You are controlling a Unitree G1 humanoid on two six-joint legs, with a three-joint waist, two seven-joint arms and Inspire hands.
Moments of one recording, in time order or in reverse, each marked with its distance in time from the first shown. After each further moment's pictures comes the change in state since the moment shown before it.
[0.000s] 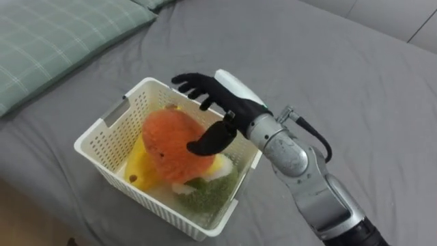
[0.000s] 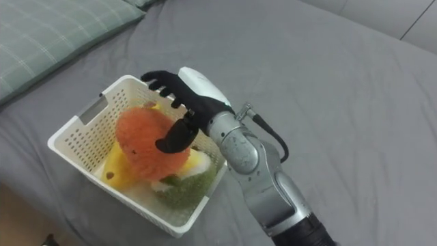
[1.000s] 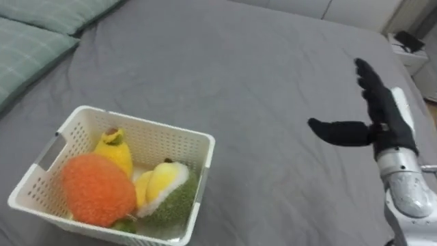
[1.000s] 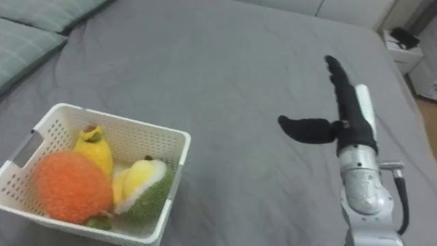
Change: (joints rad) left arm 0.113 -0.015 0.217 0.042 -0.018 -0.080 0.062; right arm 0.417 -0.110 -0.670 -0.045 0.384 -0.109 -0.347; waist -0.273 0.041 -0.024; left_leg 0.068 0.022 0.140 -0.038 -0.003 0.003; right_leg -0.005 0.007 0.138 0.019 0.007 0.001
